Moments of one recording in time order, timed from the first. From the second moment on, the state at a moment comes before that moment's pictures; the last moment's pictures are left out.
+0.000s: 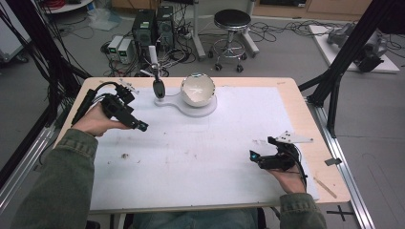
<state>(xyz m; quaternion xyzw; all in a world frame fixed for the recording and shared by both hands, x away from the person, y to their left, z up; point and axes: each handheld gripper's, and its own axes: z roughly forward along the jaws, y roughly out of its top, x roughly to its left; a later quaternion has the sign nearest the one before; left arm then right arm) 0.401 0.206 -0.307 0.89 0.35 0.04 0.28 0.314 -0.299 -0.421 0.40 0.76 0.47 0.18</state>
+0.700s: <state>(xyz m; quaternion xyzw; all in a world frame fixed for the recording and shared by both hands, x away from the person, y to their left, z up) 0.364 0.242 -0.350 0.86 0.37 0.04 0.35 0.312 -0.301 -0.419 0.41 0.76 0.48 0.18</state>
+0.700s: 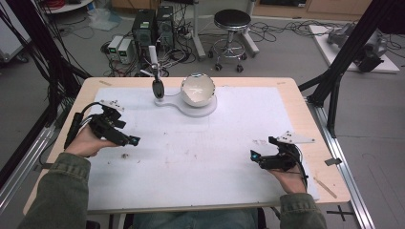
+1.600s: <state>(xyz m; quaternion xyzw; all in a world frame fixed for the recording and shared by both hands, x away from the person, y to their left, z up) 0.298 0.279 -0.402 0.82 0.36 0.13 0.42 0.312 -0.301 -0.419 0.40 0.76 0.47 0.18</state>
